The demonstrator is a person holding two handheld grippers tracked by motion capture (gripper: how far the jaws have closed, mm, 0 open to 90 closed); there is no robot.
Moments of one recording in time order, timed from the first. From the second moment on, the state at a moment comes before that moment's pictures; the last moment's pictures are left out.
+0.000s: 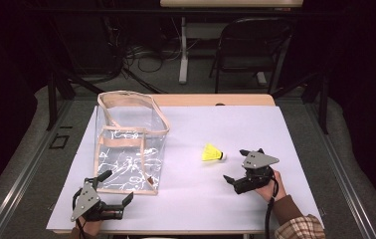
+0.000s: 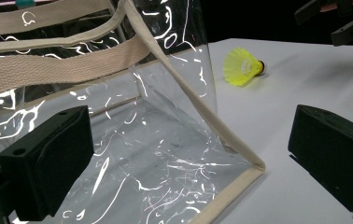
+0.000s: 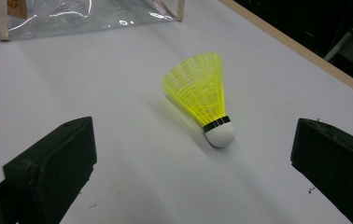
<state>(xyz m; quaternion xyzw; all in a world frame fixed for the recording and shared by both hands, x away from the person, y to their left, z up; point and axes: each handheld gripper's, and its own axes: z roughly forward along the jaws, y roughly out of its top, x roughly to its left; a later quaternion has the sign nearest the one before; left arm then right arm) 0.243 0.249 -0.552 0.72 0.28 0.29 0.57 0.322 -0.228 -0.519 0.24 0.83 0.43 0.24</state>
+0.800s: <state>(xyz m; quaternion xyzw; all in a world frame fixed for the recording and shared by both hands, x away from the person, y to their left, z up) 0.243 0.249 -0.552 0.72 0.28 0.29 0.56 0.355 -0.214 -0.511 0.21 0.87 0.38 0.21</state>
